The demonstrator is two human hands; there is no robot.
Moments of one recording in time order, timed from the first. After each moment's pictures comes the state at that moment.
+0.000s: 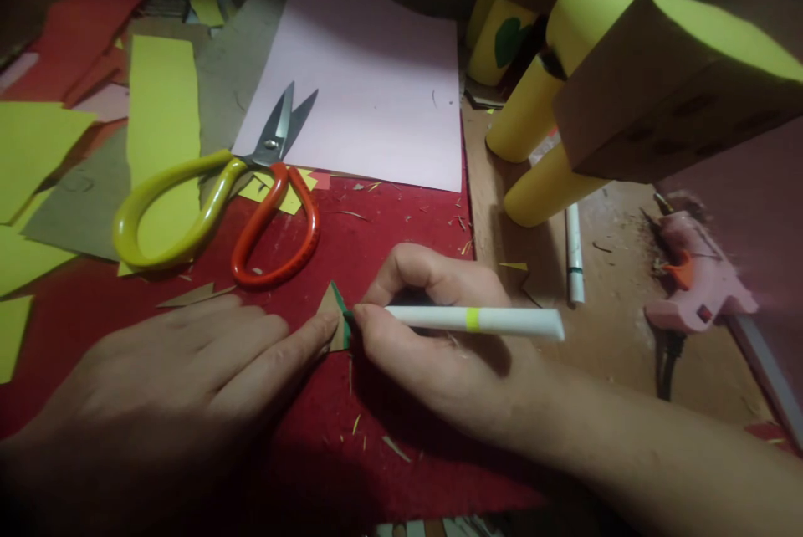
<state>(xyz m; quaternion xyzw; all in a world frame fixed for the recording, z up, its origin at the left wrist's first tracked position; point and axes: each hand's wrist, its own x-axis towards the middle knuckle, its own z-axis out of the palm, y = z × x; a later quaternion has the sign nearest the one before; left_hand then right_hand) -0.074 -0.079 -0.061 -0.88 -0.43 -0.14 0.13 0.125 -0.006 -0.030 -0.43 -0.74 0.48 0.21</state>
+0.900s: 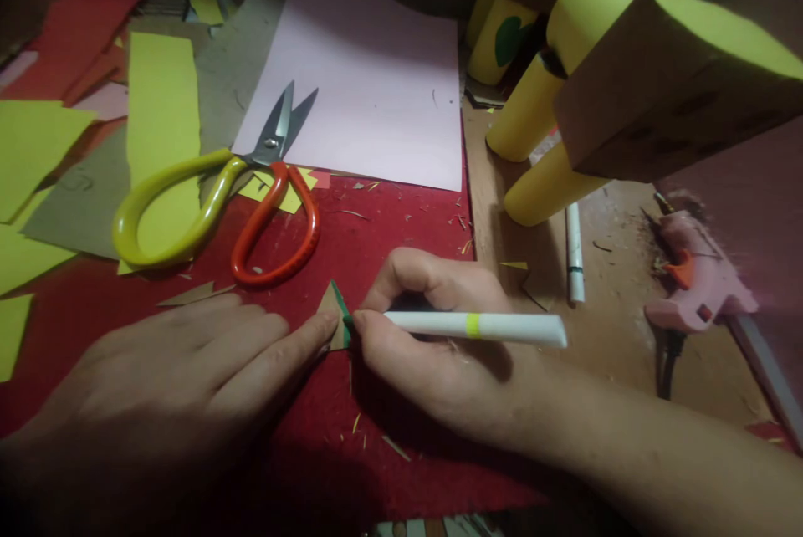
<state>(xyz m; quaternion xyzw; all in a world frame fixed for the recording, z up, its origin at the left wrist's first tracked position) -0.075 -0.078 -0.061 -0.88 -0.42 -0.15 0.14 0.126 -0.004 -0.027 -0.42 -0.76 0.47 0.18</state>
